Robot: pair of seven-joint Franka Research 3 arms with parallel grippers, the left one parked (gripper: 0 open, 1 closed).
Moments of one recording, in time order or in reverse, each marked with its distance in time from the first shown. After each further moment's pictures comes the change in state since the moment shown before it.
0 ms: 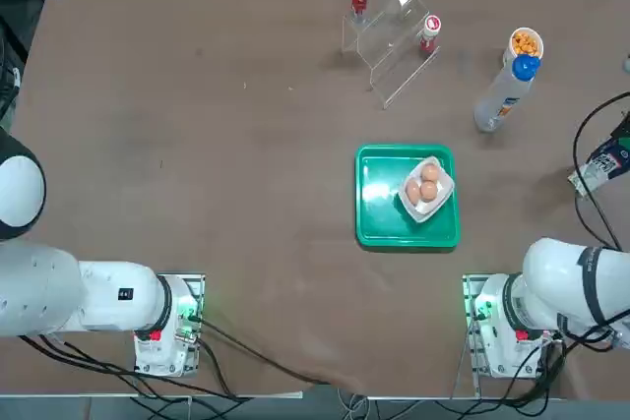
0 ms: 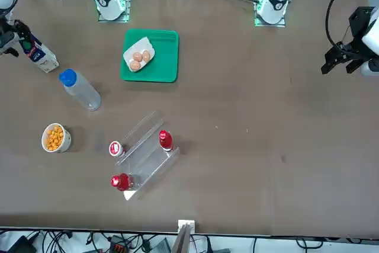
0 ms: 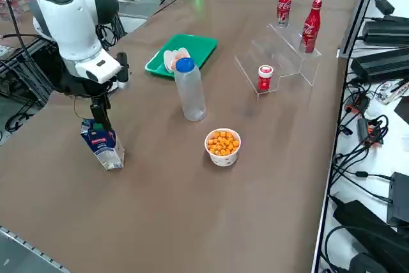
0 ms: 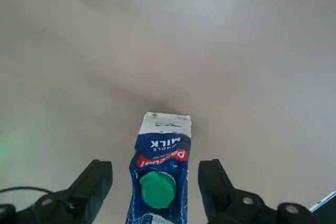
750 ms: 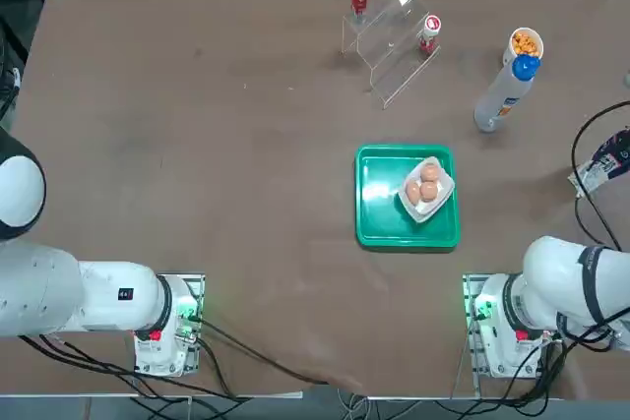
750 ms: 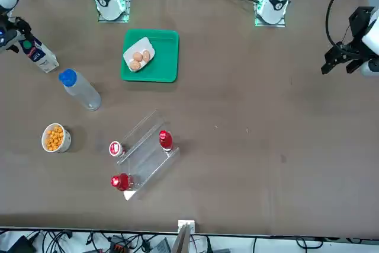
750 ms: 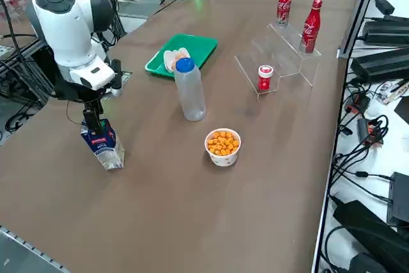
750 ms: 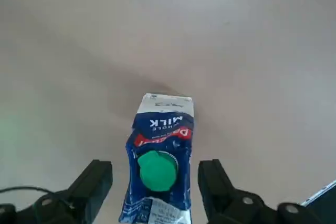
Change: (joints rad) arm -0.038 -0.001 0.000 -0.037 -0.060 0.025 0.001
